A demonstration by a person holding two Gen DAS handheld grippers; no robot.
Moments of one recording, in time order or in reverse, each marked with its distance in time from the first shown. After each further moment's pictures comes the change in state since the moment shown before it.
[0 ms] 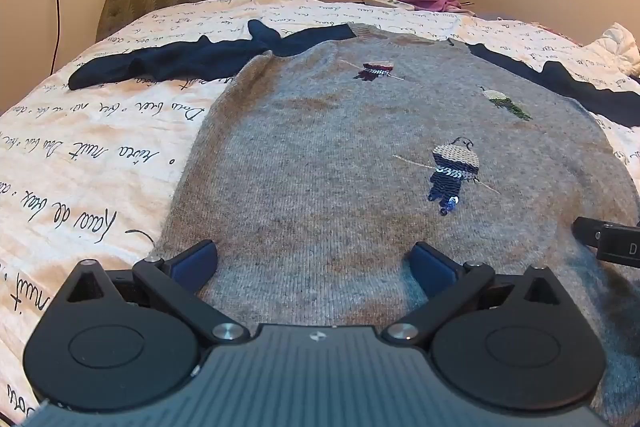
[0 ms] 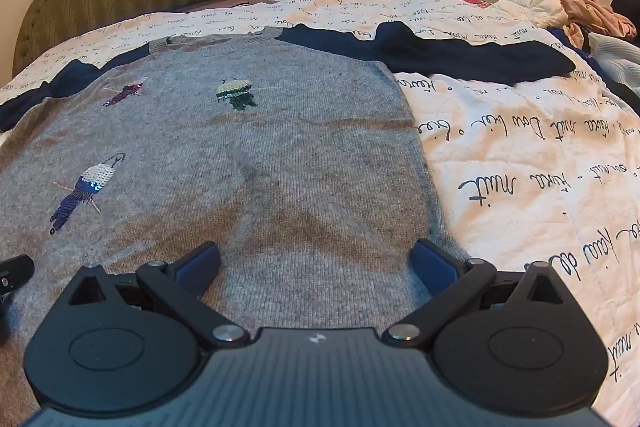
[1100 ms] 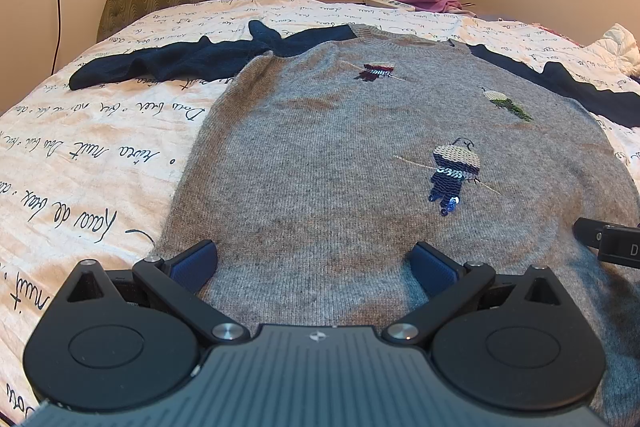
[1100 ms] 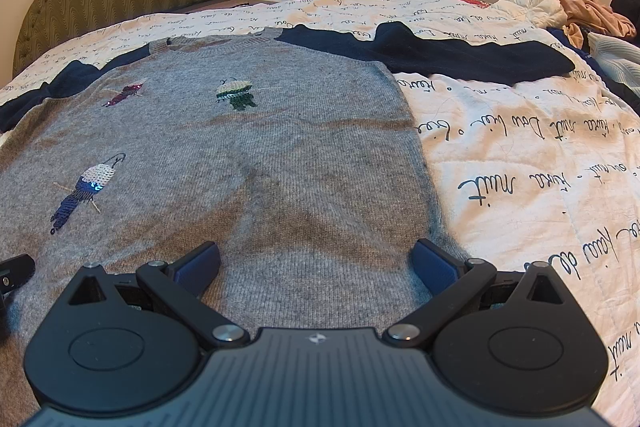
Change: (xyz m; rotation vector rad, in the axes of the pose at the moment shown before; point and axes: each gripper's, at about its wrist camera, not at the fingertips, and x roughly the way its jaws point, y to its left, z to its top) left arm 0.000 0.000 -0.001 0.000 0.000 -0.001; right arm 0.000 0.000 -0.001 -0.001 -0.002 -0.001
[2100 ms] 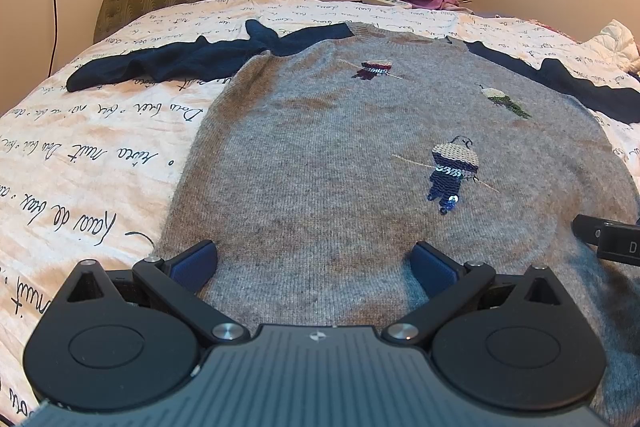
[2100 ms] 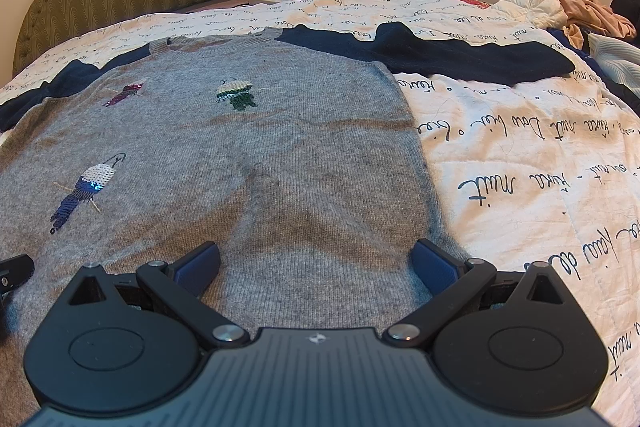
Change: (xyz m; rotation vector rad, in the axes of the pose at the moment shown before) left arm 0.000 -0.001 0.001 0.009 0.005 -0.003; right arm 0.000 0.000 0.000 0.000 -0.001 0.000
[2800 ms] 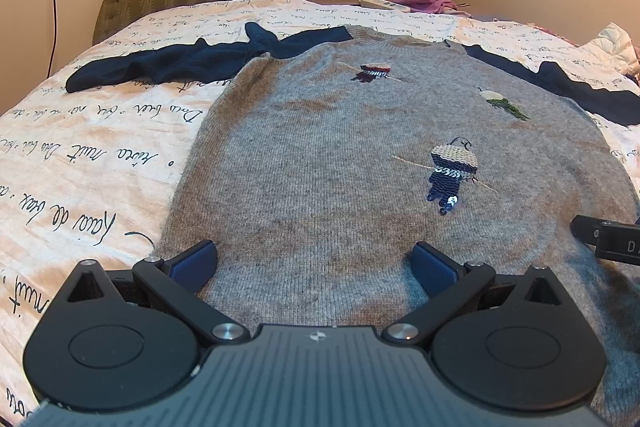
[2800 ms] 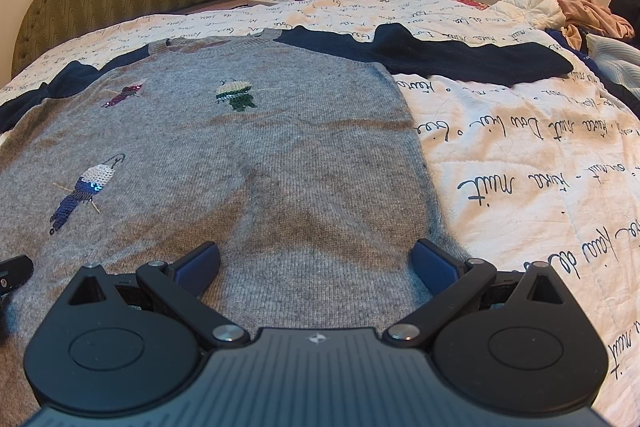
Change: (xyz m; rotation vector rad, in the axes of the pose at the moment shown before) left arm -0.002 0.001 -0.002 -0.003 -0.012 -0.007; right arm -0.001 0.000 -0.001 0.000 -0.001 -0.002
